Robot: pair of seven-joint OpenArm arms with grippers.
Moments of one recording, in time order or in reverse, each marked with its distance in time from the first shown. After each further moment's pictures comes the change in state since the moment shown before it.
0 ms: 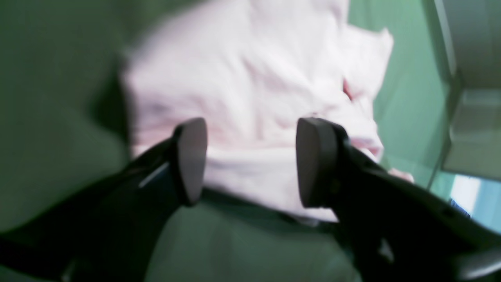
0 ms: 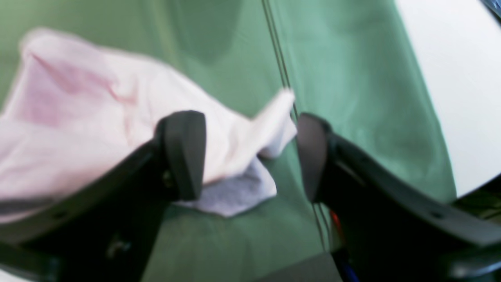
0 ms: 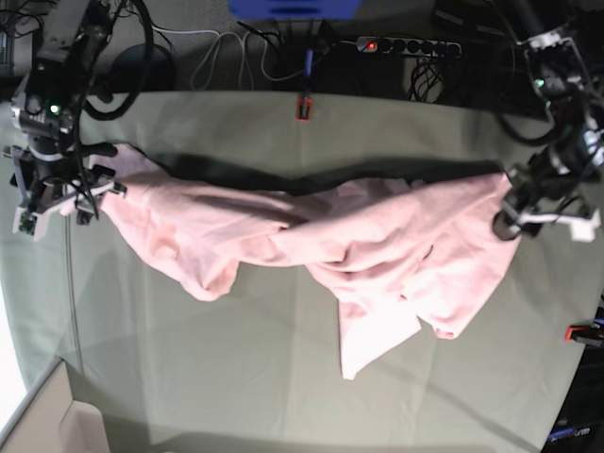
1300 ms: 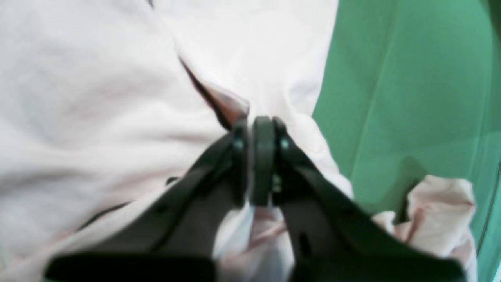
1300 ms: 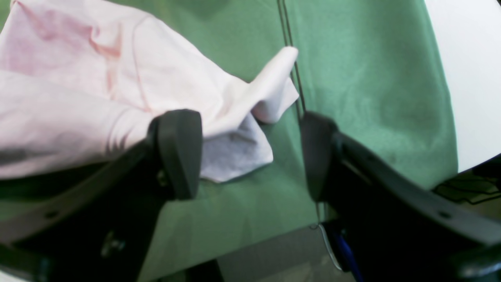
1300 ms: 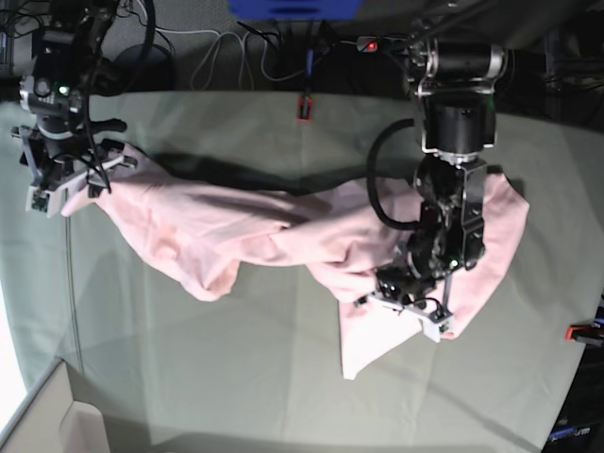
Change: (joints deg) left arm -23.8 9.9 24.6 -32.6 23.6 0.2 -21.4; right arm -4.8 0.3 -1.7 -0.2 -0.4 0.0 -0.2
